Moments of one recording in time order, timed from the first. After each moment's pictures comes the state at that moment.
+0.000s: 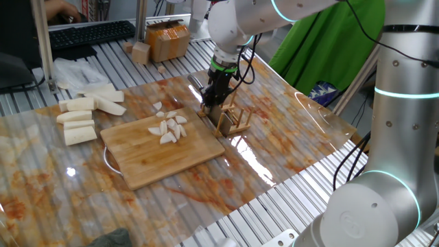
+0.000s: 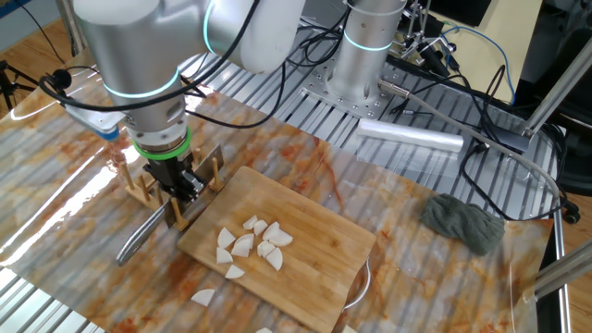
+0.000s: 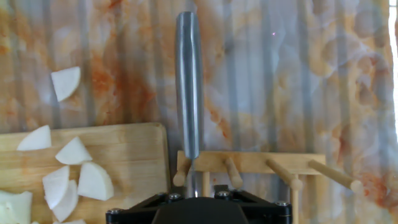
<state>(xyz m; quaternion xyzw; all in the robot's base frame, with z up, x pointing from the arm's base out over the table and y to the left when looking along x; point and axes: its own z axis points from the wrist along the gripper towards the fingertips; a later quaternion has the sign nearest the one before) 0.593 -0.122 0.040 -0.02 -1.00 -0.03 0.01</state>
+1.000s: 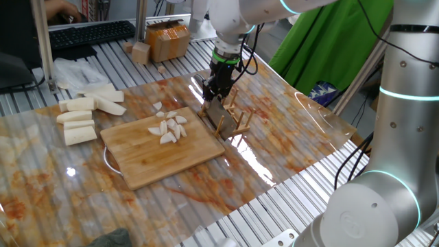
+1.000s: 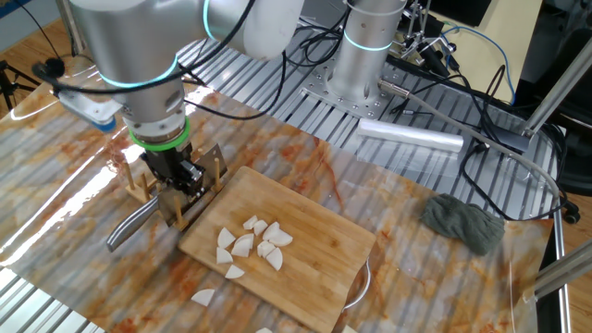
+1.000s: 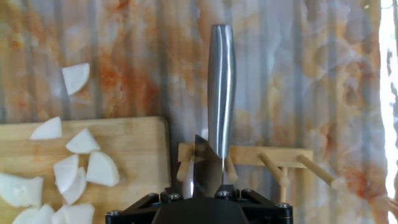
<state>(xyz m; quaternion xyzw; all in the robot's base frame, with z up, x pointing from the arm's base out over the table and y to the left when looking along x) 0.588 -0.124 0.082 0.01 -1.00 -0.02 0.03</state>
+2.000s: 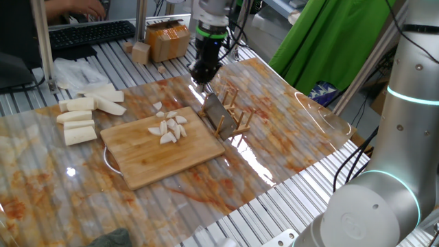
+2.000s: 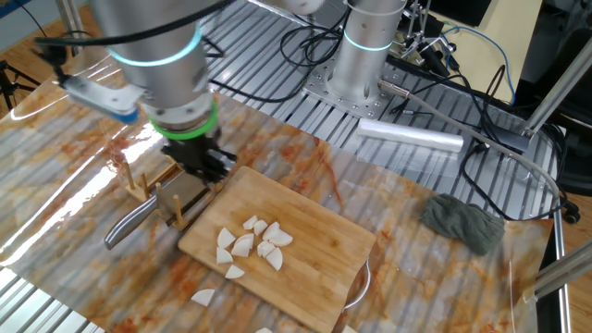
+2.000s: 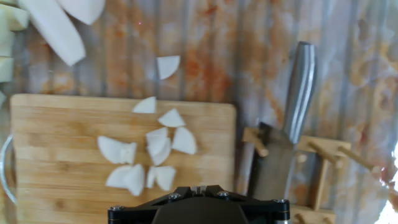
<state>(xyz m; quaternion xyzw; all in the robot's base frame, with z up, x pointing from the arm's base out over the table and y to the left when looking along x) 0.587 -0.035 0.164 0.05 -1.00 -0.02 0.06</state>
